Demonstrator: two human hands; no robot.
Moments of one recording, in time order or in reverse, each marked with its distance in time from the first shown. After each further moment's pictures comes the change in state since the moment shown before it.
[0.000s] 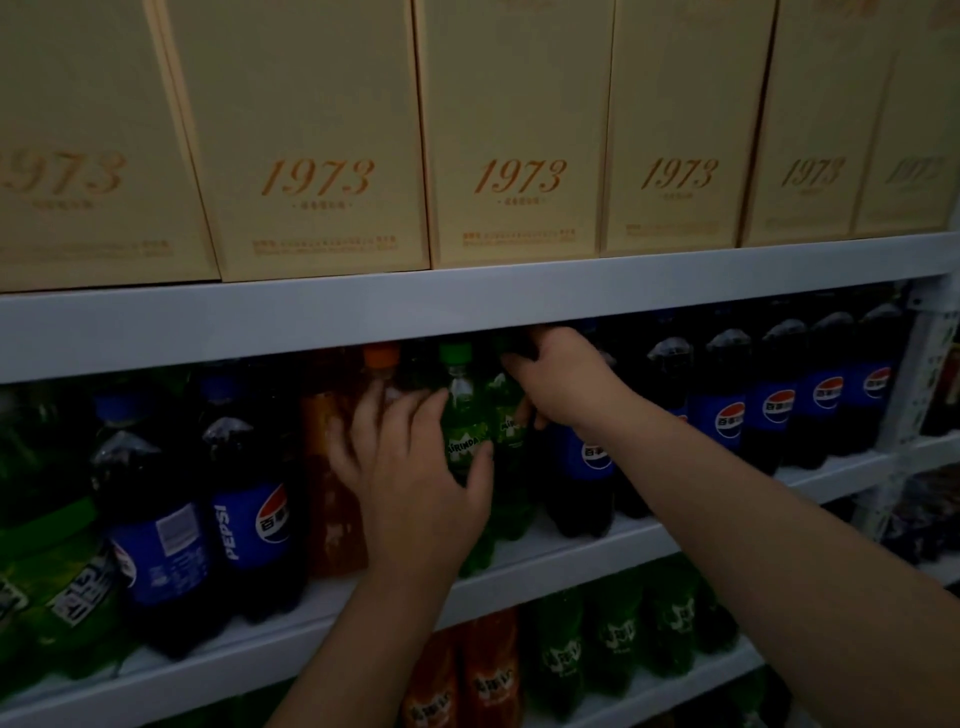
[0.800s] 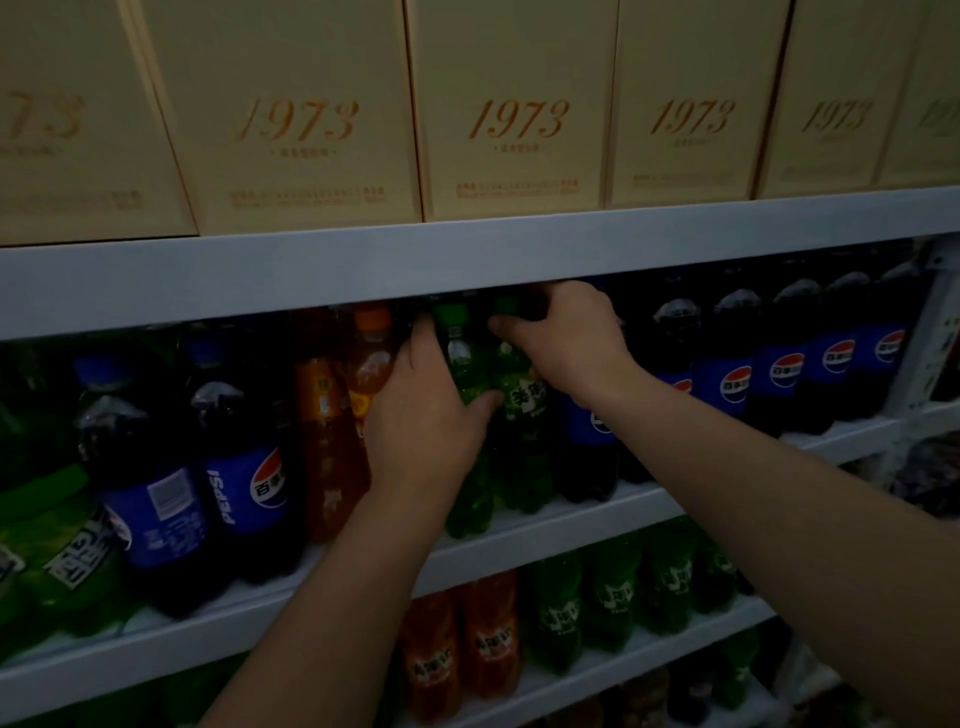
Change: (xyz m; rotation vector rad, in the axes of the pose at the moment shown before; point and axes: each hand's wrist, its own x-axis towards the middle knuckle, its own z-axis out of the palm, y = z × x) left_hand 0.034 0.011 0.004 -0.216 -0.298 -0.184; right_hand -0.004 0.005 -0.001 -0.050 0.196 -0.162
